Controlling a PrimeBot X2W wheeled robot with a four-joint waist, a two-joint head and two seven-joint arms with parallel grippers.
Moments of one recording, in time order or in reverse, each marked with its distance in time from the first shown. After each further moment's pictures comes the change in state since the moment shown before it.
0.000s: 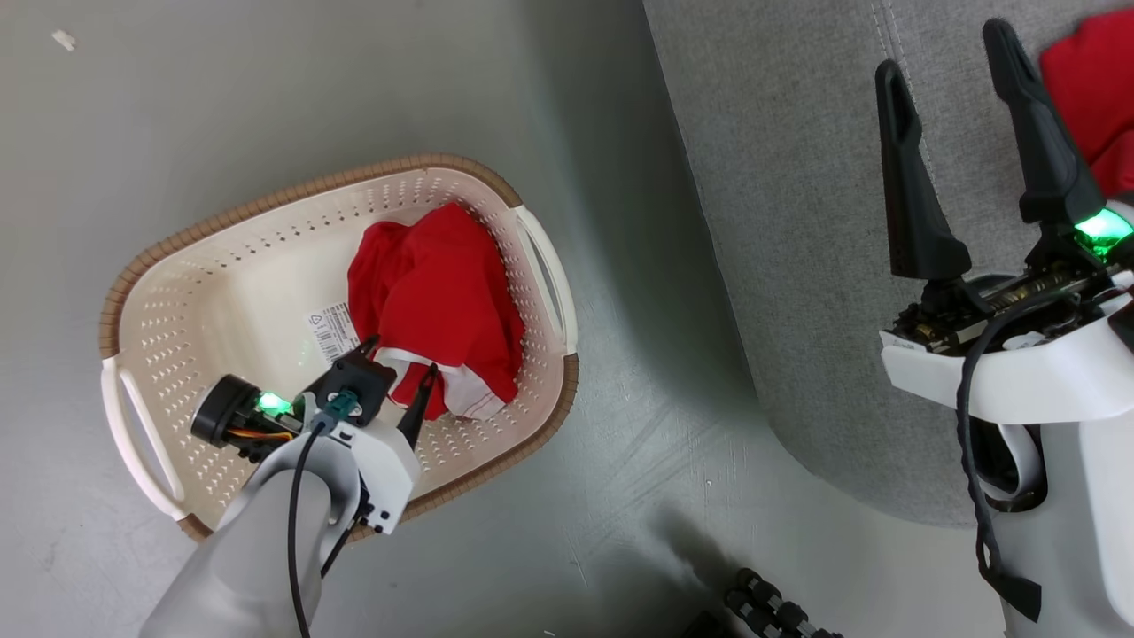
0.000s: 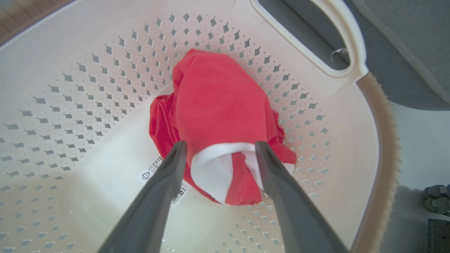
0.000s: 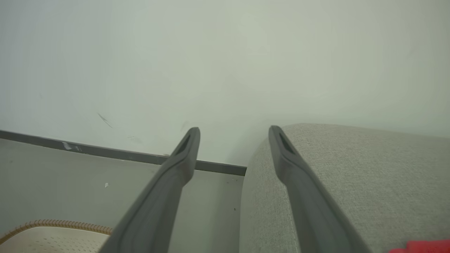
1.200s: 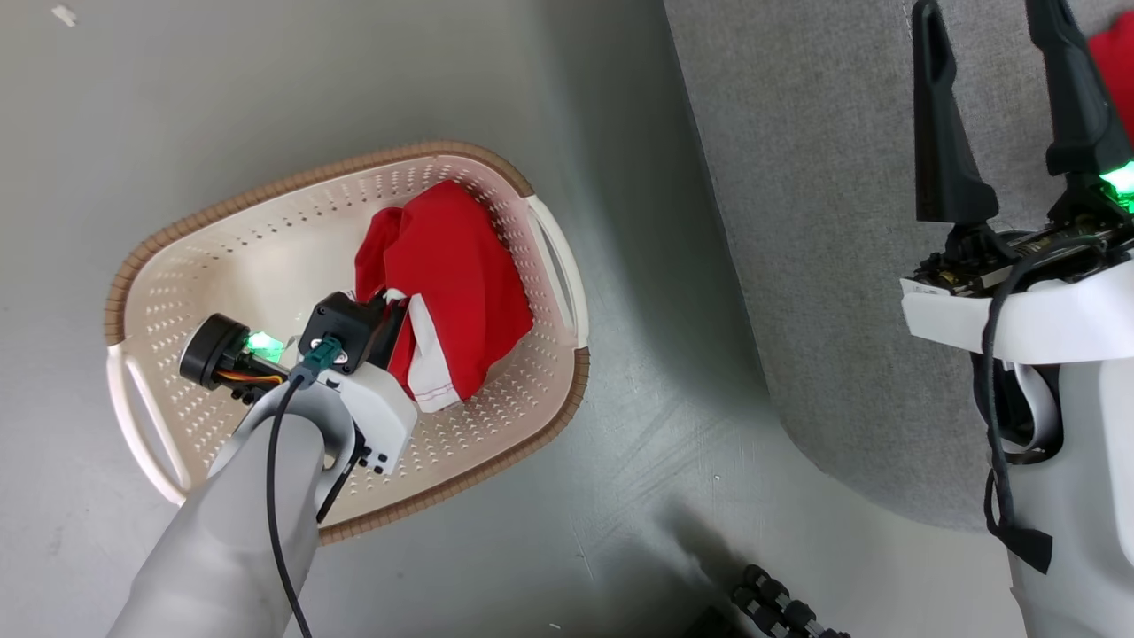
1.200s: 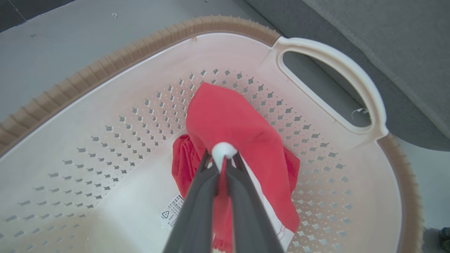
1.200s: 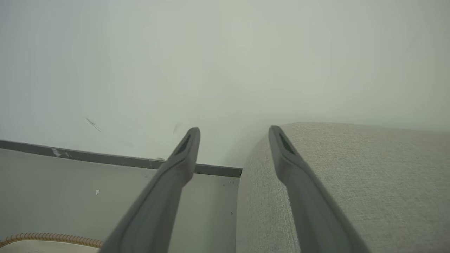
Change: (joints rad) left arm -0.092 -0.001 0.019 0.006 -0.012 -0.015 -0.054; right arm -0.088 0.000 -0.034 0.072 0.031 0.000 0.000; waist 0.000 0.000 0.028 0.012
